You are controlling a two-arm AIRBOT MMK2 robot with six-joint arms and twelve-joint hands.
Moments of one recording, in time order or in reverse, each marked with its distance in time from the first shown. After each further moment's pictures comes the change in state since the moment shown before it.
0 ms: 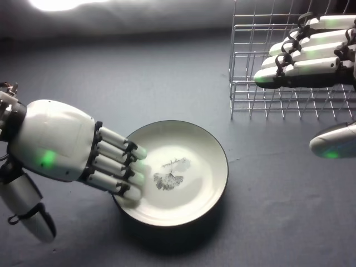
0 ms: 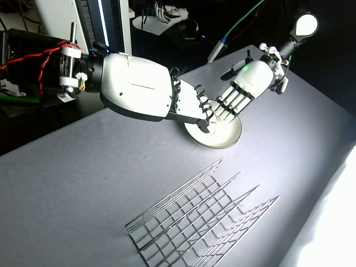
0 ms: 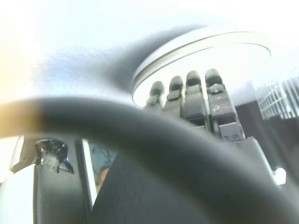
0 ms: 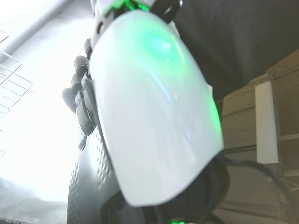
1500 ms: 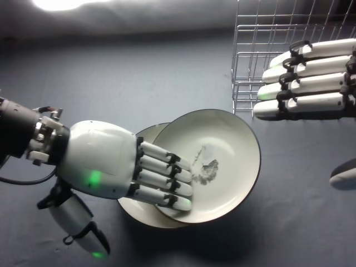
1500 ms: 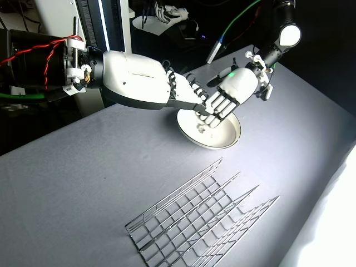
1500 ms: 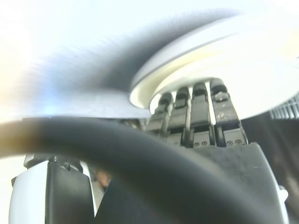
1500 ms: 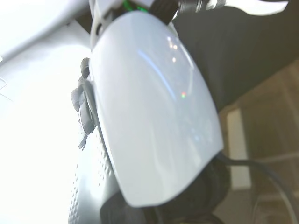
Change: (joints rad) left arm 0.072 -0.061 -0.080 -0.074 0.115 0.052; right arm -0.026 -0.012 0.041 -0.182 0.115 -0.013
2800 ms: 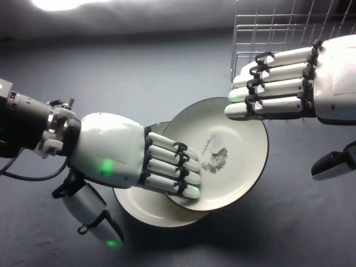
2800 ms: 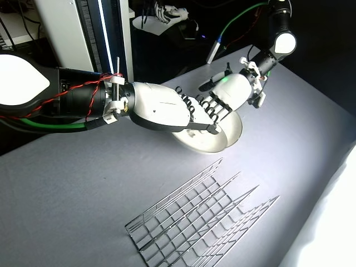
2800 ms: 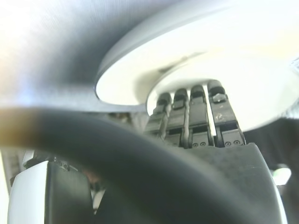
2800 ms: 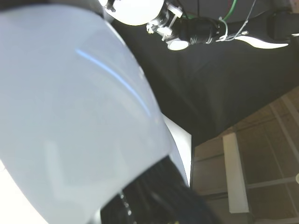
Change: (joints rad) left arm -0.023 -0.063 0.036 -0.064 0.022 -0.056; right arm 0.000 -0.182 0.140 -0.097 -0.010 0.000
